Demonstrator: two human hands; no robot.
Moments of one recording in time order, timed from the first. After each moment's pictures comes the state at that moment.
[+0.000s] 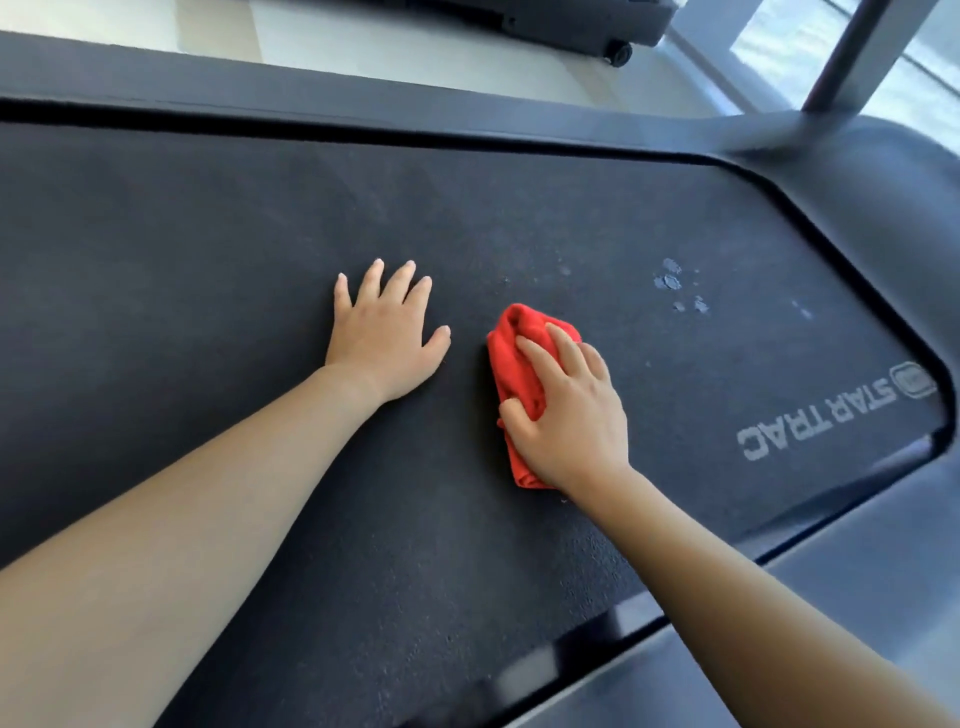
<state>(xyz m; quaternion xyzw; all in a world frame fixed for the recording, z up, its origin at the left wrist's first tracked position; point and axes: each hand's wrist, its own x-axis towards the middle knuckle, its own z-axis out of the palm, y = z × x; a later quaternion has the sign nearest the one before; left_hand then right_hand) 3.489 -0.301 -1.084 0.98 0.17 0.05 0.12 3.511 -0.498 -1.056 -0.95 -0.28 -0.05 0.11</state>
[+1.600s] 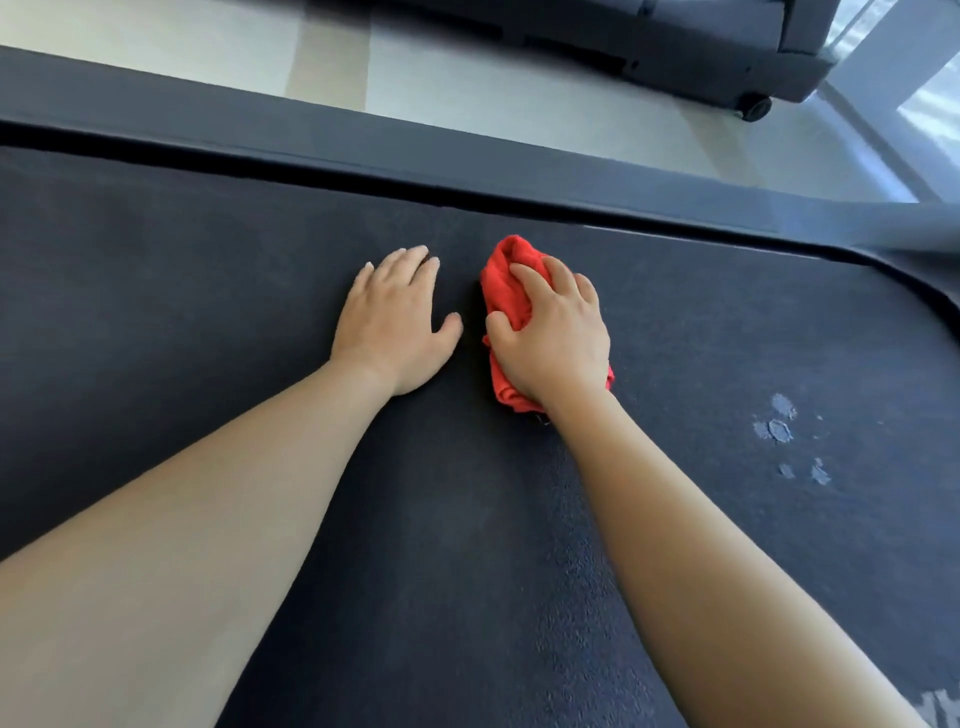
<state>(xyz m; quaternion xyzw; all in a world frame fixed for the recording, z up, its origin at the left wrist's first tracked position) 3.589 -0.237 -1.083 0.94 0.28 0.11 0.14 3.683 -0.360 -1.057 -0.92 -0.35 -0.03 0.18</state>
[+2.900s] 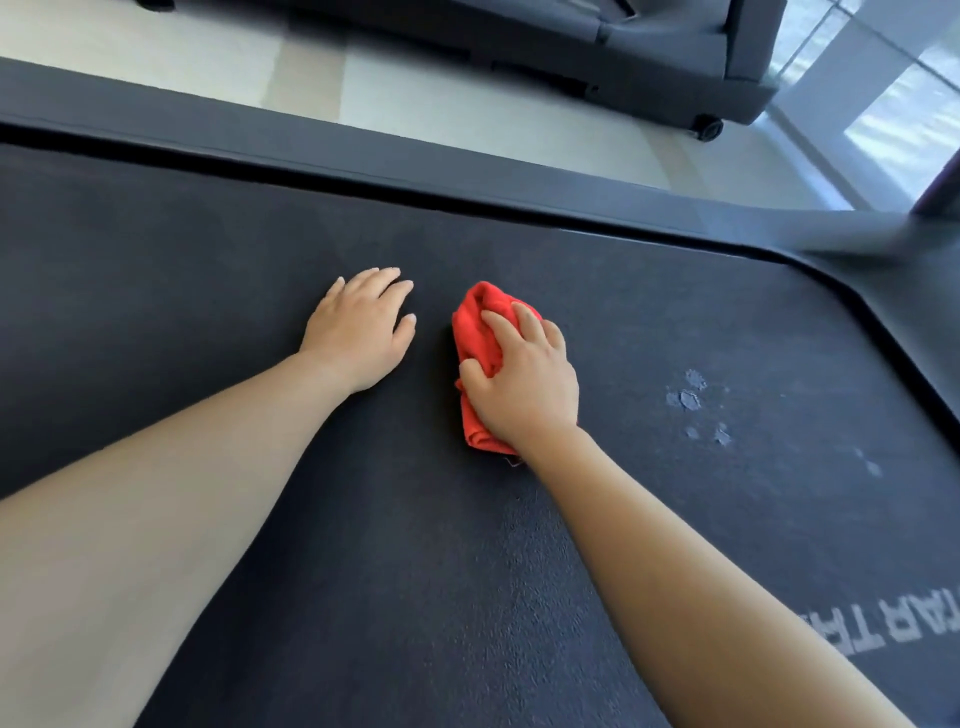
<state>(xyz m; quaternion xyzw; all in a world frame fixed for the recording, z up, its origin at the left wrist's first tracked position) 3.577 -0.274 -1.077 0.95 0.26 0.09 0.15 3.660 -0.437 -1.053 -0.92 -0.37 0.00 0.15</state>
